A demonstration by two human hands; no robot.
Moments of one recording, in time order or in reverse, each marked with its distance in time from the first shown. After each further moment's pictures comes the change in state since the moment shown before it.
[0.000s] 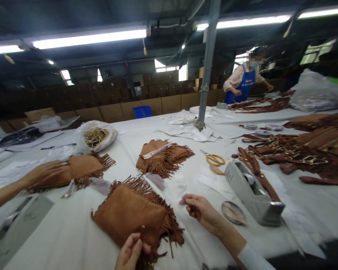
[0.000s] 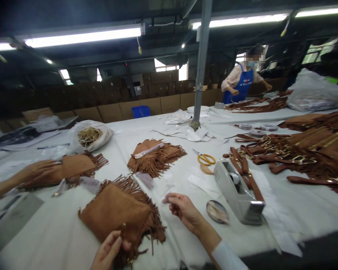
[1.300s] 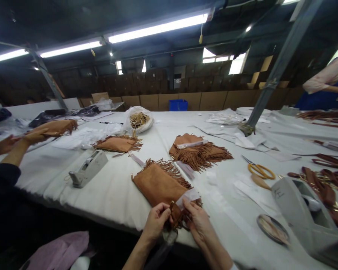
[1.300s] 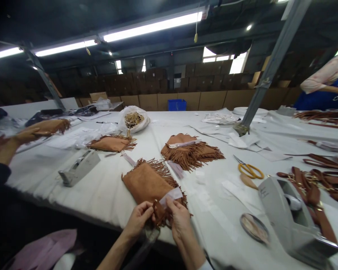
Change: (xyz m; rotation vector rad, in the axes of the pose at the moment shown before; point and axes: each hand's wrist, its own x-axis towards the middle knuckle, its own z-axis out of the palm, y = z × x) left_hand -0.004 -0.003 -0.014 -0.095 -0.067 0.127; right_hand -0.024 0.068 0.127 0.180 0.168 0.162
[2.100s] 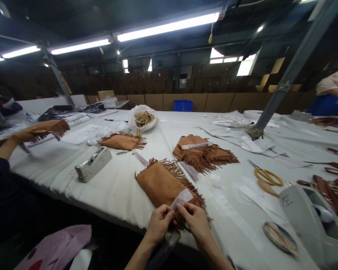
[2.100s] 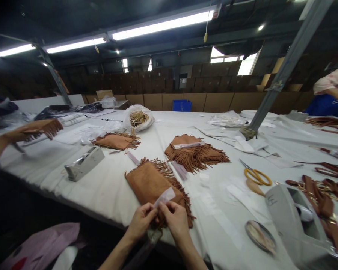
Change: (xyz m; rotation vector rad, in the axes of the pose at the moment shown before) left_hand -0.004 0.000 0.001 0.190 0.062 0.007; right_hand 0.000 0.003 0.002 -0.632 -0.185 -0.327
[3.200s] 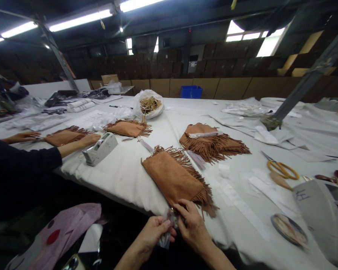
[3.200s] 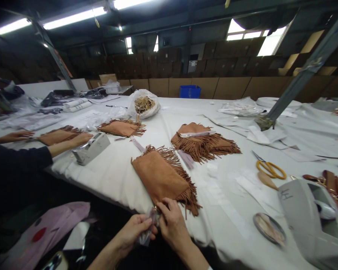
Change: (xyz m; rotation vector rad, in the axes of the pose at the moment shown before) left_hand -0.062 -0.024 -0.028 -0.359 -0.058 -0.467; right_hand -0.028 0.042 0.009 -0.705 -0.135 -0.739
